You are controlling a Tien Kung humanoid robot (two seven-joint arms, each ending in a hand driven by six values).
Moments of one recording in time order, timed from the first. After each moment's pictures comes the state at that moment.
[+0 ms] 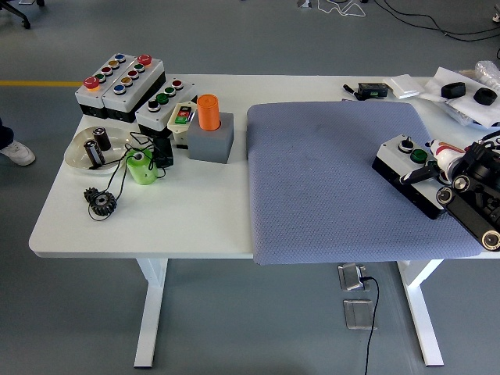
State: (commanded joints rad) left arm -0.15 0.00 -0.72 -0.18 -0.13 0.33 -0.10; right arm 0.88 -0.31 0.68 0.79 -1.62 -0.01 -0.63
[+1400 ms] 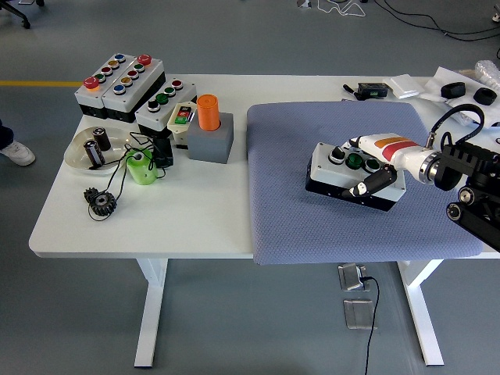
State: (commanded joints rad) left arm -0.15 0.00 -0.74 -0.18 -0.11 0.34 -0.09; right arm 1.01 -0.45 0.22 0.92 -1.55 -0.06 0.14
